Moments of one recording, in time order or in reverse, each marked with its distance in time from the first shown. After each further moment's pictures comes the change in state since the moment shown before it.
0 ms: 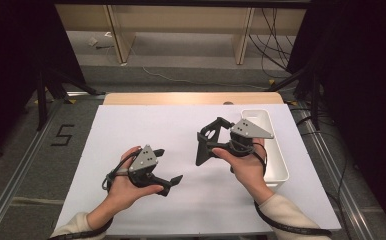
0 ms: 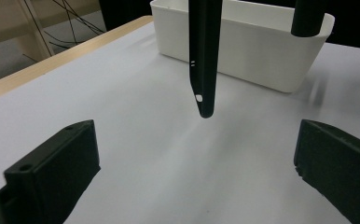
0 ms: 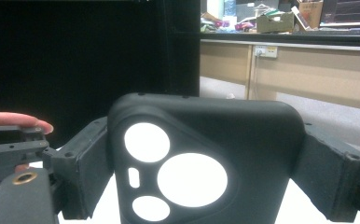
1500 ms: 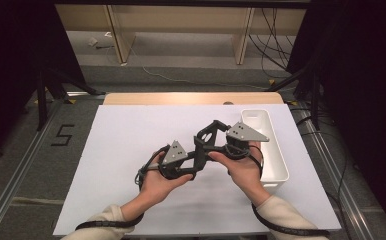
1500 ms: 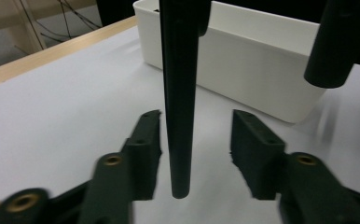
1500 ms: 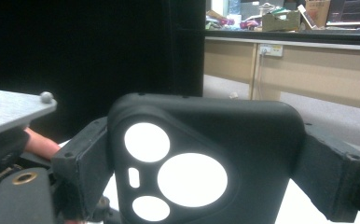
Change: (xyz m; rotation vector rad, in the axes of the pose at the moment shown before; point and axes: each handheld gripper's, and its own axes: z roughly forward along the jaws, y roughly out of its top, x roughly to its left) left arm -0.026 0.023 0.064 0.004 -0.017 -0.023; right arm 0.008 -0.006 0.004 0.003 0.014 -0.011
